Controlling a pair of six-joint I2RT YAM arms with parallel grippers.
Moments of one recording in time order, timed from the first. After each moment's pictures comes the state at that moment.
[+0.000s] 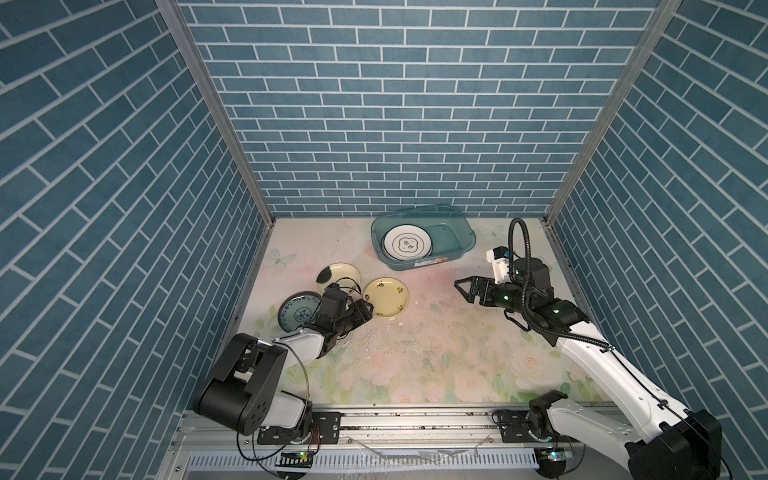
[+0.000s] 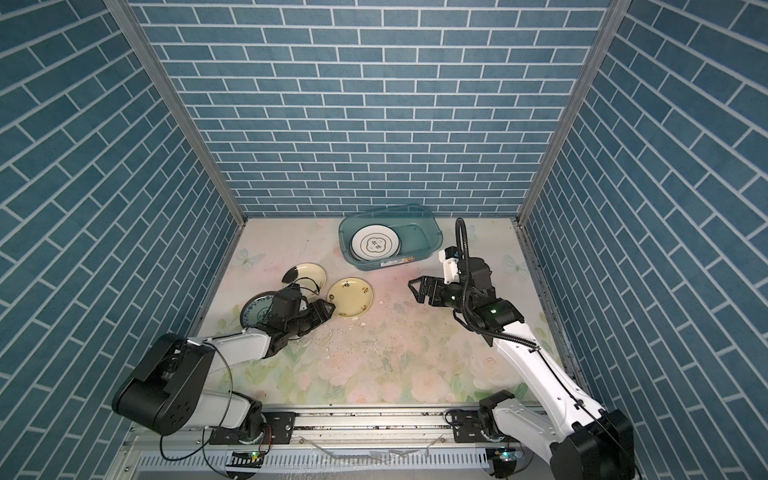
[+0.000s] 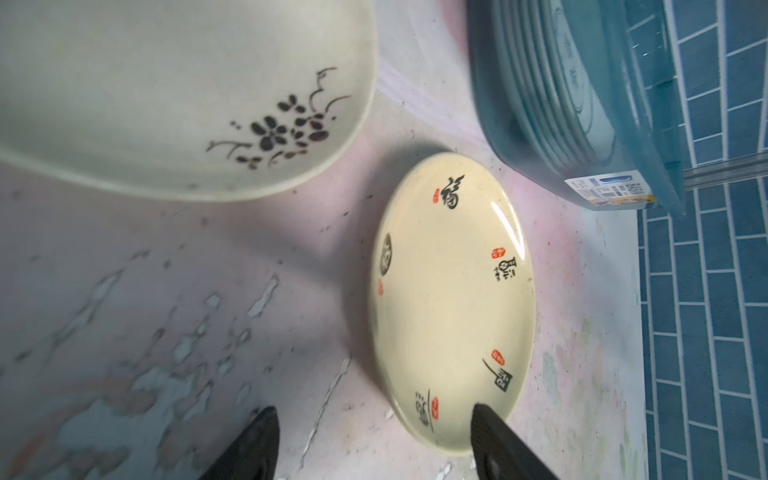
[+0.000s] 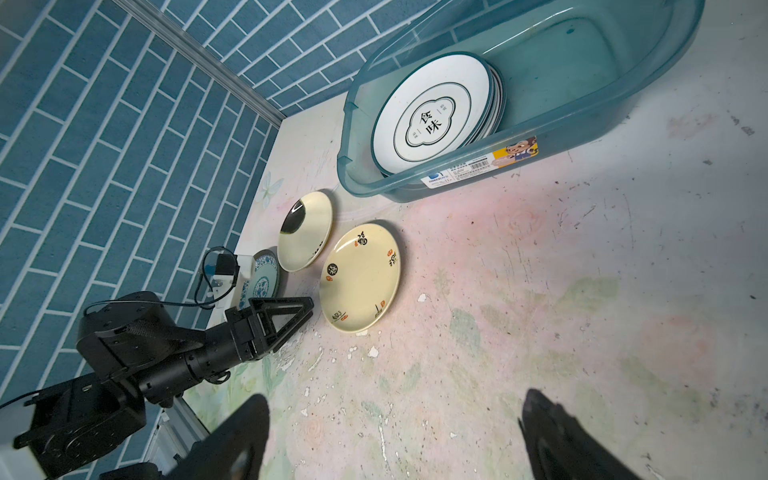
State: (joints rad) left arm -0.35 1.44 0.42 0.31 0.18 -0.86; right arm 0.44 1.03 0.83 -0.37 -0.36 0.51
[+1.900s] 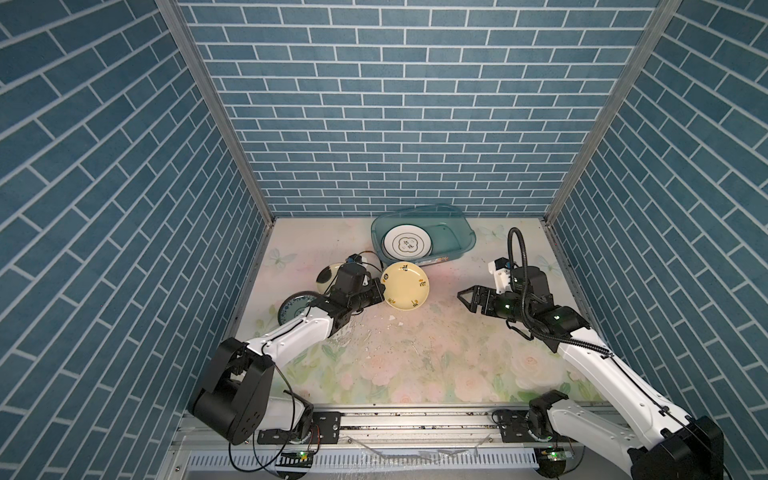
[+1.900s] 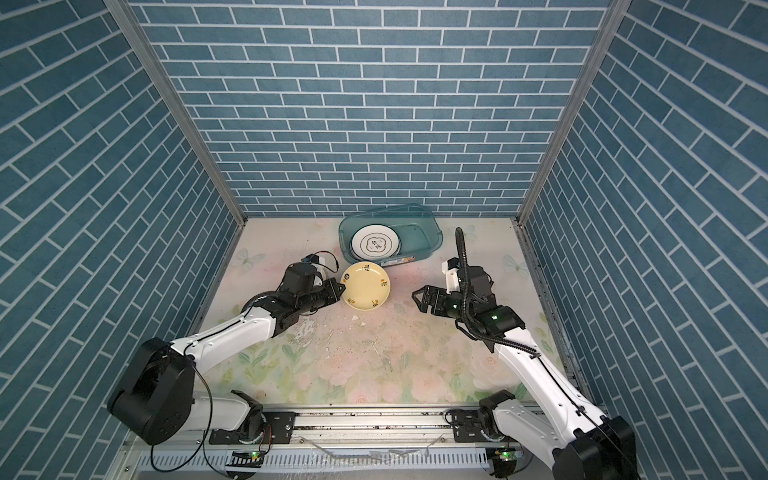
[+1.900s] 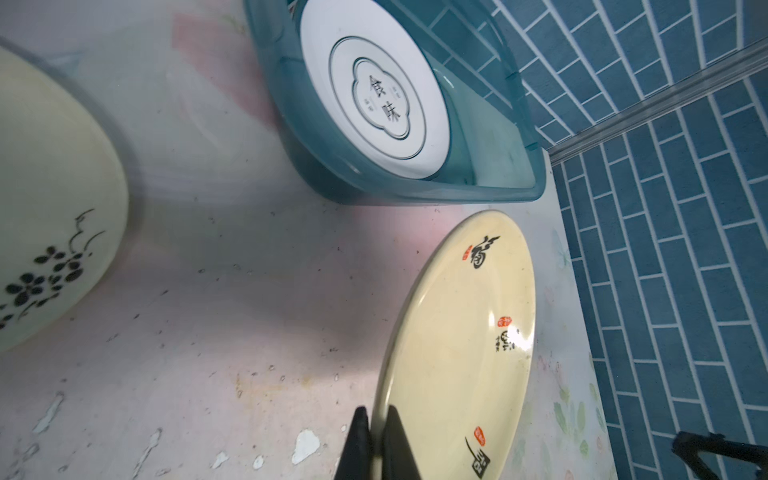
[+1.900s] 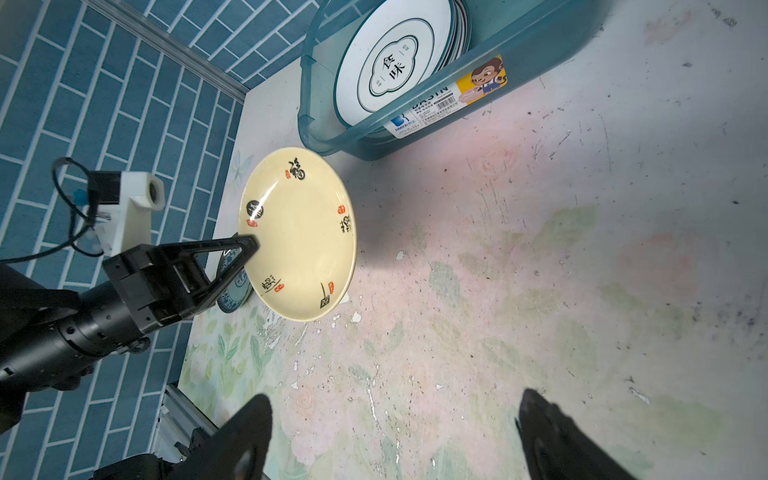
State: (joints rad) left arm -0.50 1.38 0.78 0.00 0.15 -0.74; right arm 0.44 1.00 0.76 -0.43 -0.34 0.58
